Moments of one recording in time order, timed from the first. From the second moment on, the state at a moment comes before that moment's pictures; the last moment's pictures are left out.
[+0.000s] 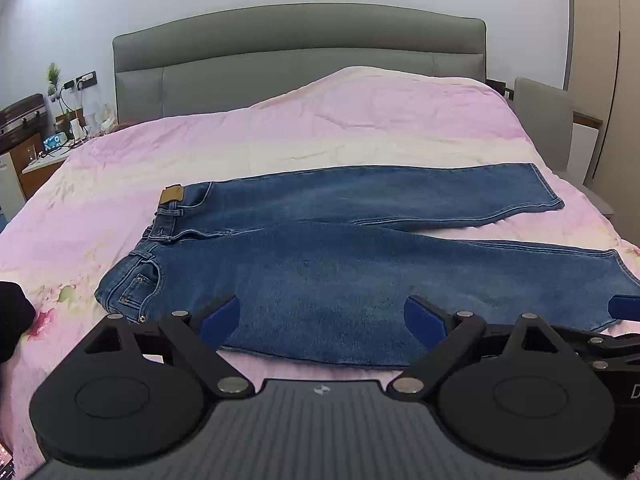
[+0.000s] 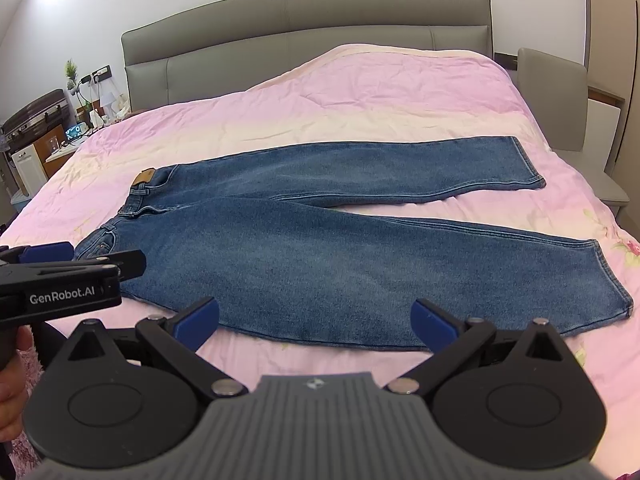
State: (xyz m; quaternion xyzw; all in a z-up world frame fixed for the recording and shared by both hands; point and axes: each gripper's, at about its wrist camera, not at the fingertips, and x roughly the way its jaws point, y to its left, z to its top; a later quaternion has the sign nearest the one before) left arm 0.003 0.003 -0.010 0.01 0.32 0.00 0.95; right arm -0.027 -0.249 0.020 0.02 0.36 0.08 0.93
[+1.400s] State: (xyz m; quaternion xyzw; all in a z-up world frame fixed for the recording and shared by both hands) left arm 0.010 -0.005 -0.013 0.01 0.34 0.00 0.94; right arm -0.025 -0.254 0.018 0.04 0.36 0.07 0.93
